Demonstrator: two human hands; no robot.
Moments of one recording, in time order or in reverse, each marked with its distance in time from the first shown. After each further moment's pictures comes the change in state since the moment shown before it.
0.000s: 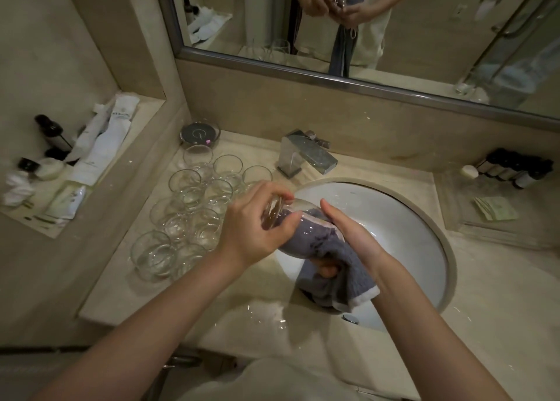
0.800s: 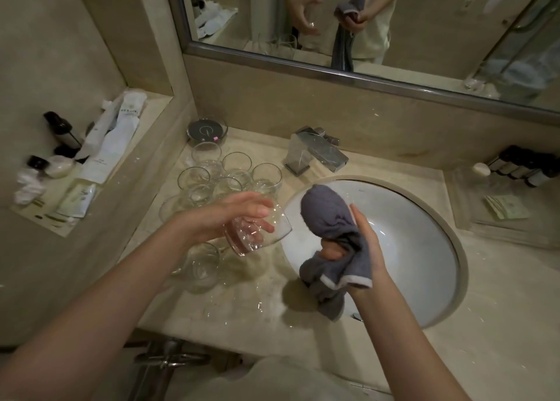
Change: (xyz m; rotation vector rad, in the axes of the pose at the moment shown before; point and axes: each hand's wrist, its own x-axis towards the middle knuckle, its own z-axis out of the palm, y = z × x) left_hand 0.021 -0.039 -0.065 -0.566 -0.696 -1.071; right_hand 0.021 0.019 0.006 0.562 0.096 -0.157
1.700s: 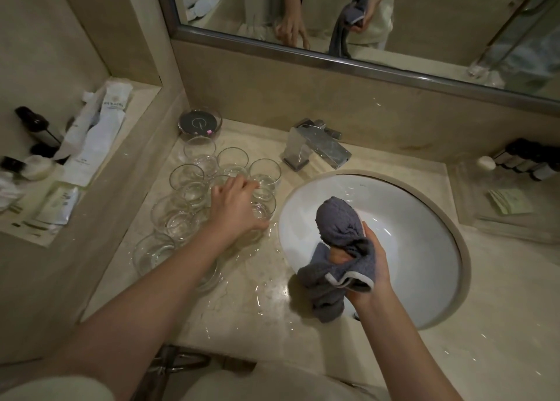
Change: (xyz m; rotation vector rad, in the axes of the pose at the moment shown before) left_hand 0.088 -0.047 -0.006 1.143 0.699 0.144; right_hand 0.054 0.023 -0.055 0.161 0.024 -0.016
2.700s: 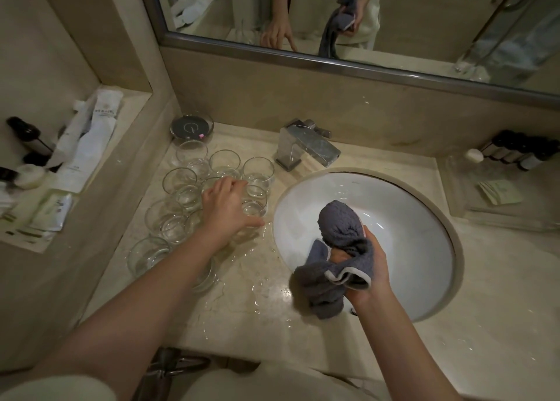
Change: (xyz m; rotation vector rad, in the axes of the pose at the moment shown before) left_hand -0.001 -0.001 0.000 -0.080 -0.002 -0.051; right_hand -0.013 -0.003 -0.010 0.107 -0.016 -0.054
